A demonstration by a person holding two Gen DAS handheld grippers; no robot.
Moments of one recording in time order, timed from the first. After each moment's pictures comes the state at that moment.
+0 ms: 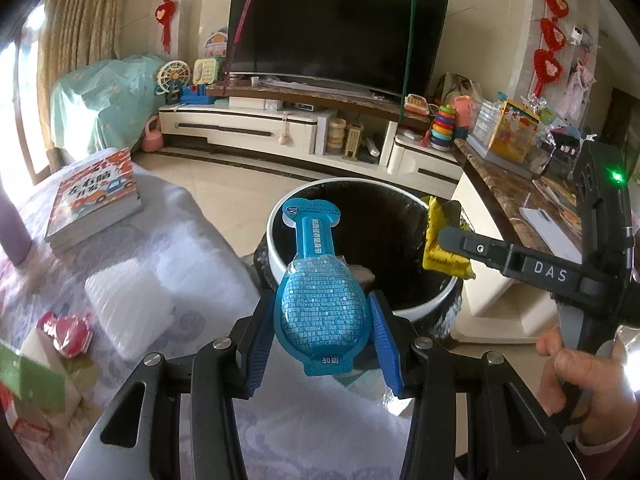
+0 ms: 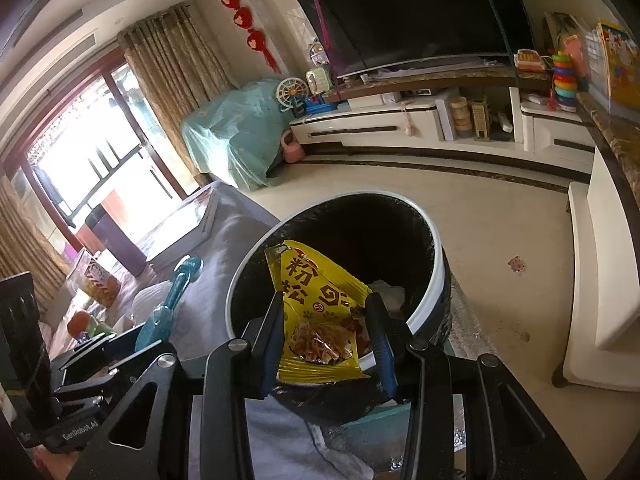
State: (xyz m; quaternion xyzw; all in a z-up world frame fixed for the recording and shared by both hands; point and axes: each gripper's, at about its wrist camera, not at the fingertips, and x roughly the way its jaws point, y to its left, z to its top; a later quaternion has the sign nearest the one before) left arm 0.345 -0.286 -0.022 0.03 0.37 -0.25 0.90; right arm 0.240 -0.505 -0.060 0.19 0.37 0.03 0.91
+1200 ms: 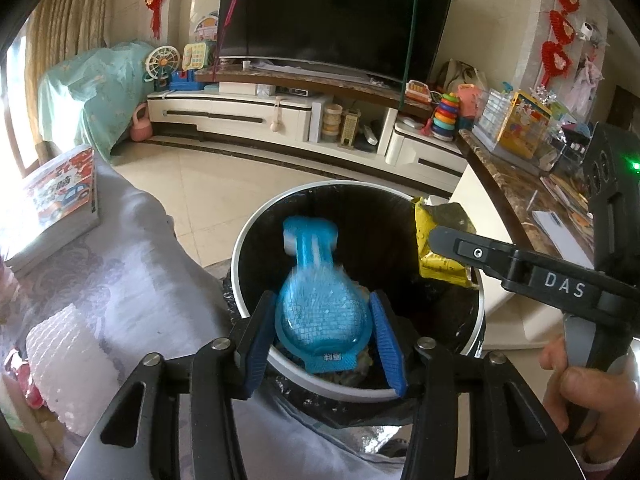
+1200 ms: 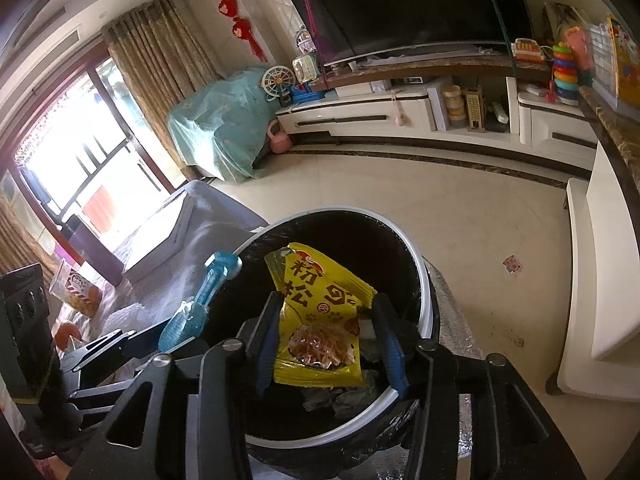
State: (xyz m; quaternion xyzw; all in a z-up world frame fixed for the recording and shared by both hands) left arm 0.405 -0.334 -0.041 0.02 0.39 -0.25 0.88; right arm 0.282 -0.523 -0.068 0.19 0.40 0.02 0.90
